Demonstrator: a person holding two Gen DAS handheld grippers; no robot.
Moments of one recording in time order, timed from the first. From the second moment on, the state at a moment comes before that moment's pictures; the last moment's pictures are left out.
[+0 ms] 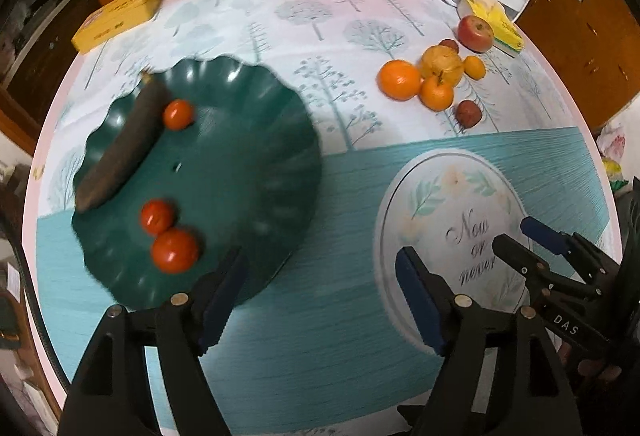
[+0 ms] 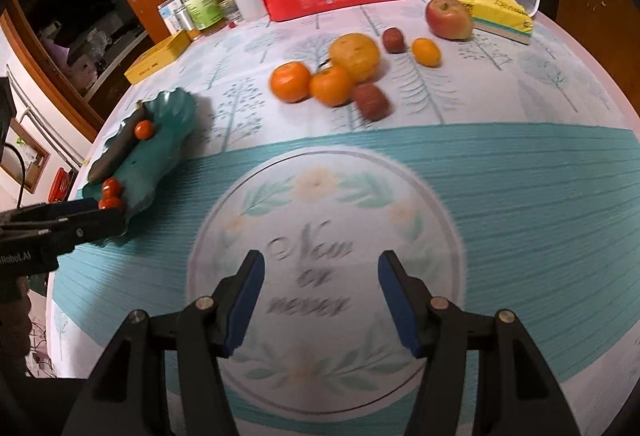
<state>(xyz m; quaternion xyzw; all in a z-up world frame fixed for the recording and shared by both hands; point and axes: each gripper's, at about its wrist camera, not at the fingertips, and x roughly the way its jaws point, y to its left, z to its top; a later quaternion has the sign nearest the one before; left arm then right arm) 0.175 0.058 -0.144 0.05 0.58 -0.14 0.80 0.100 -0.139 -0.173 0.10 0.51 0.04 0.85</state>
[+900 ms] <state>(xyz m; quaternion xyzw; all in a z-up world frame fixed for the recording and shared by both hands) 0.311 -0.049 -0.168 0.10 0.57 -0.11 0.80 0.206 -0.198 -0.179 0.02 0.46 0.12 0.88</state>
